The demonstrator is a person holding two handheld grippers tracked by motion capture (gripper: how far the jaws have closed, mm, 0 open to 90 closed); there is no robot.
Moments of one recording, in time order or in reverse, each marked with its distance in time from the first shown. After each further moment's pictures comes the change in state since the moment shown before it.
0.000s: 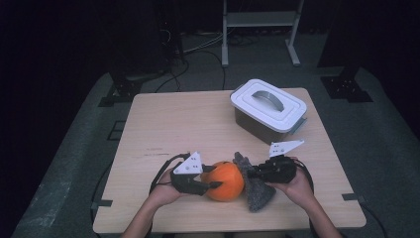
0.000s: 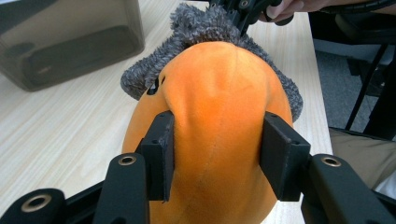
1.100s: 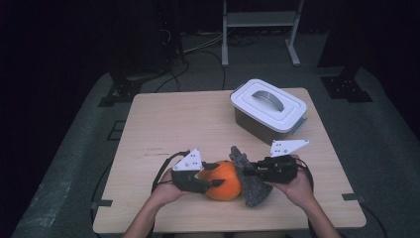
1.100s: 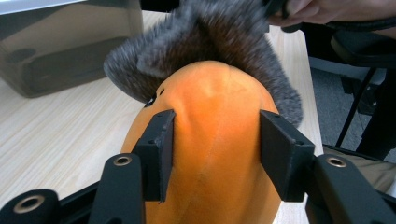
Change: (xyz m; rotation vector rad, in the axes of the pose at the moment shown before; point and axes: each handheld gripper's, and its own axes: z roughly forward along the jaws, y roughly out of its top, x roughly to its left) left arm 0.000 0.005 0.002 -0.049 -0.007 -0.037; right arm 0.023 0.018 -0.011 -0.087 -0.004 -0.085
